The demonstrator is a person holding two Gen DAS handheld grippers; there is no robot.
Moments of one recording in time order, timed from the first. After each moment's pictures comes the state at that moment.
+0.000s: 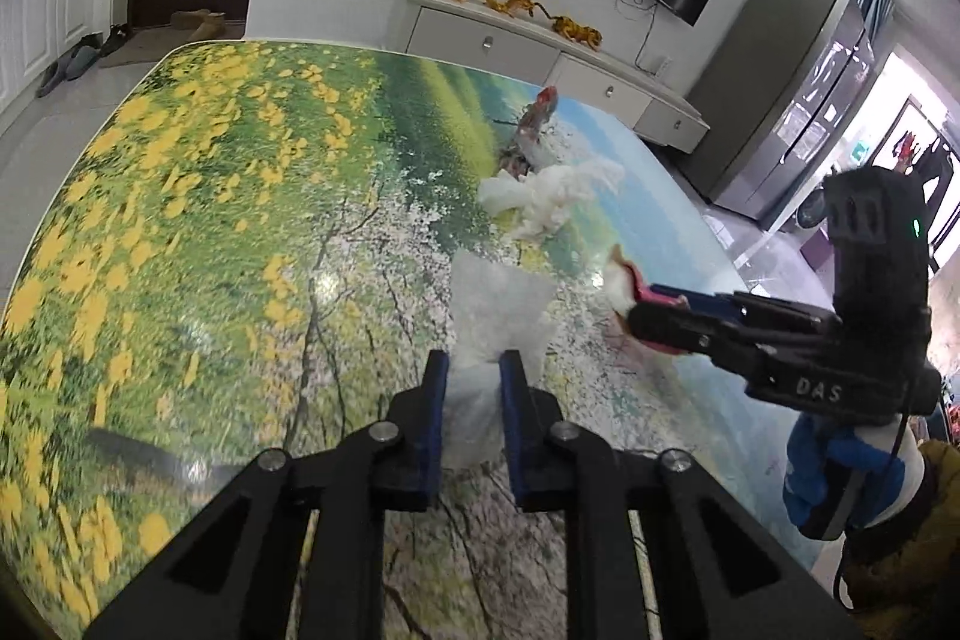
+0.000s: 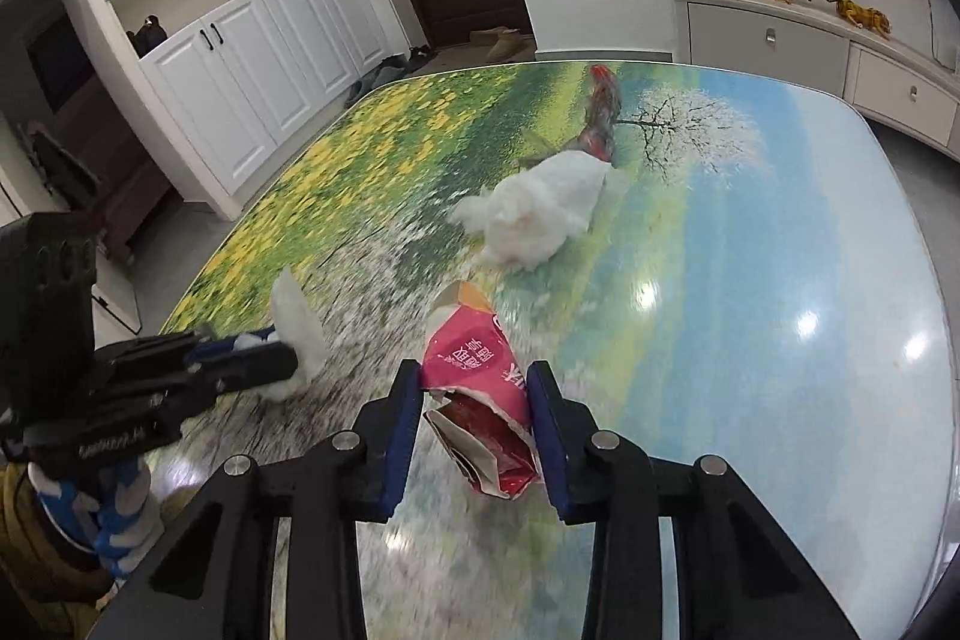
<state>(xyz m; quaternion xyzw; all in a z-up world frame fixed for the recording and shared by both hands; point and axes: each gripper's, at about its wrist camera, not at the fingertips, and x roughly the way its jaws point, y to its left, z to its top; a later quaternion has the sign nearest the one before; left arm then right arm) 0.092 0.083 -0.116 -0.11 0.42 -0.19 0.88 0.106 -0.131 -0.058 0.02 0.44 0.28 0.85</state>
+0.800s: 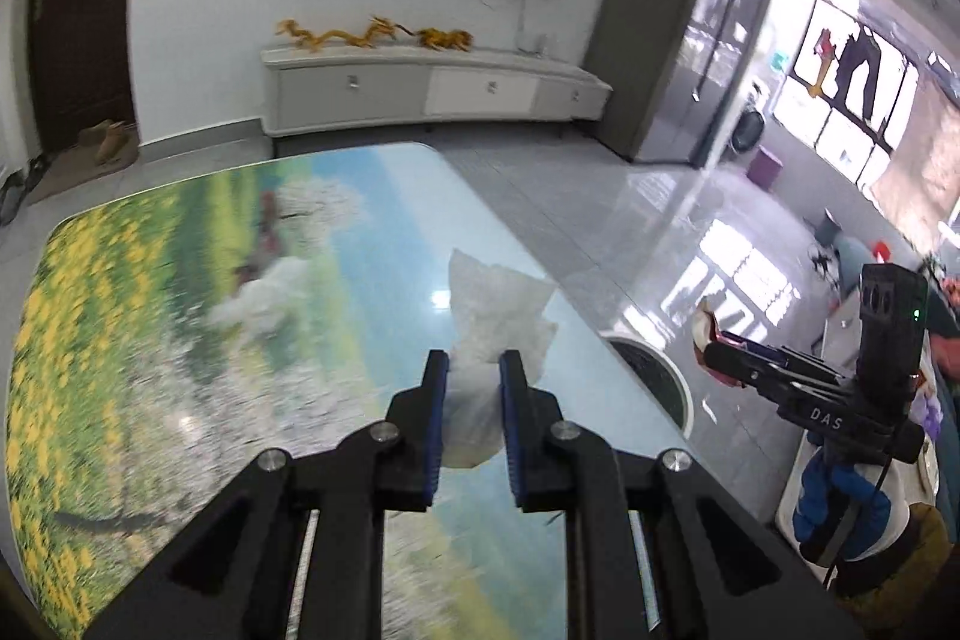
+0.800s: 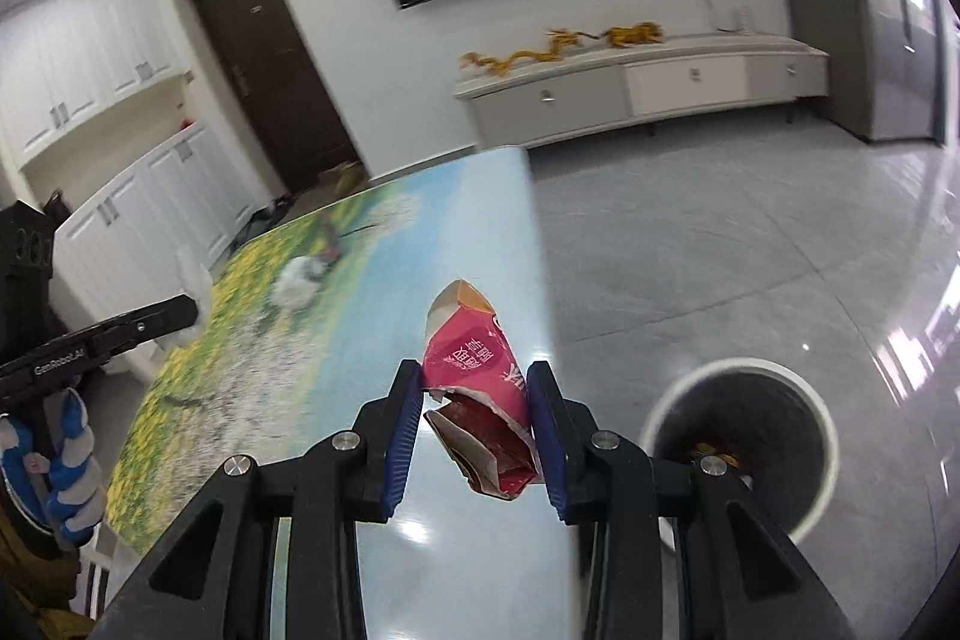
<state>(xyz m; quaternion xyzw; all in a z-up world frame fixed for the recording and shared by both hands) 0.065 -0.095 -0.023 0.01 0.38 -0.28 0.88 -0.027 -0.346 -0.004 0.14 0.35 0.08 0.92</state>
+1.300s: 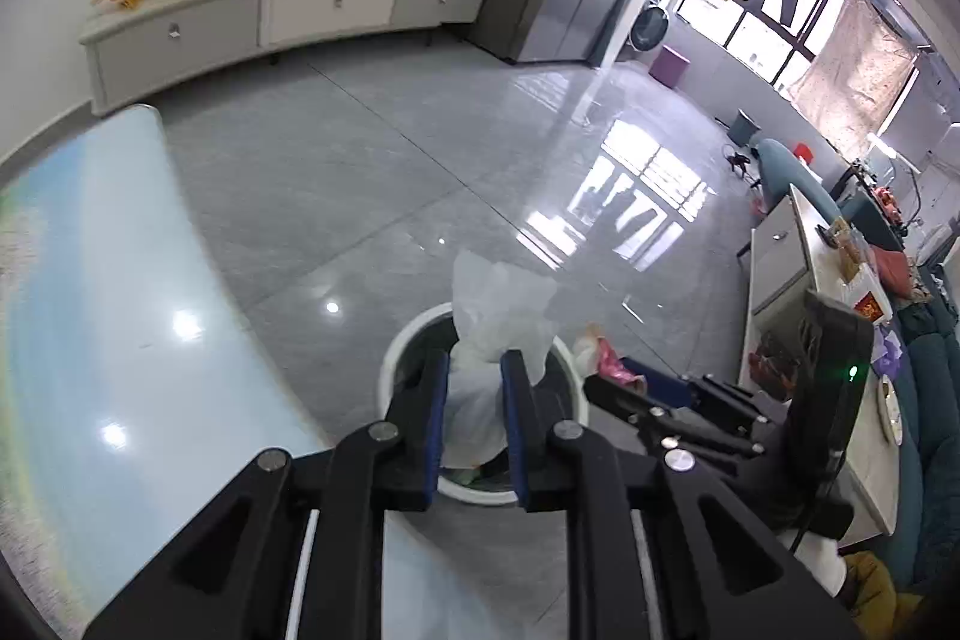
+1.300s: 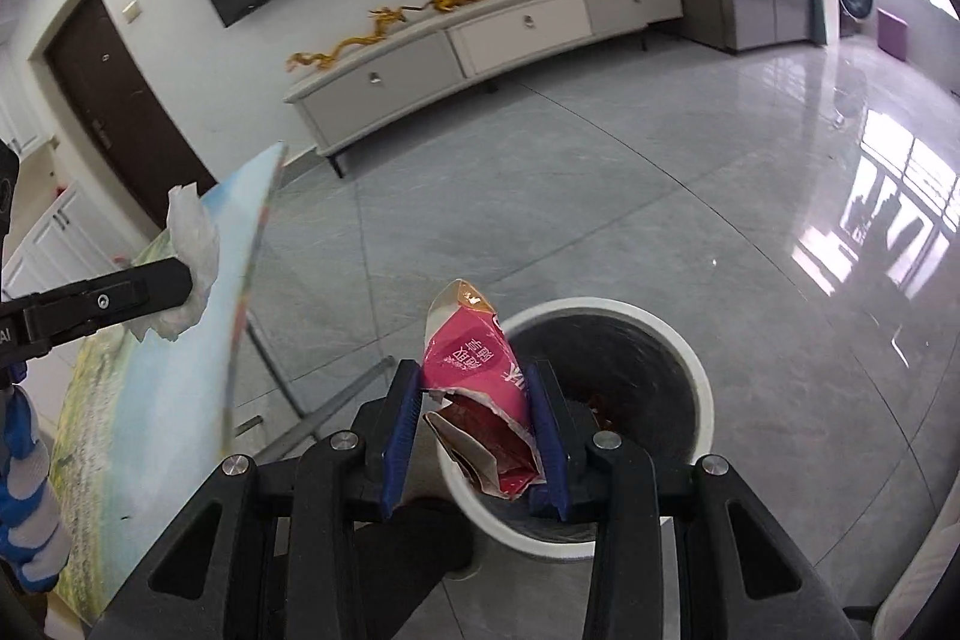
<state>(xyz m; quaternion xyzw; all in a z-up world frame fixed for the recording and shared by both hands) 0.105 -0.332 -0.080 0.05 0.46 -0.41 0.79 -0.023 -0.479 -0.073 0.20 0.39 -0.07 0.90</state>
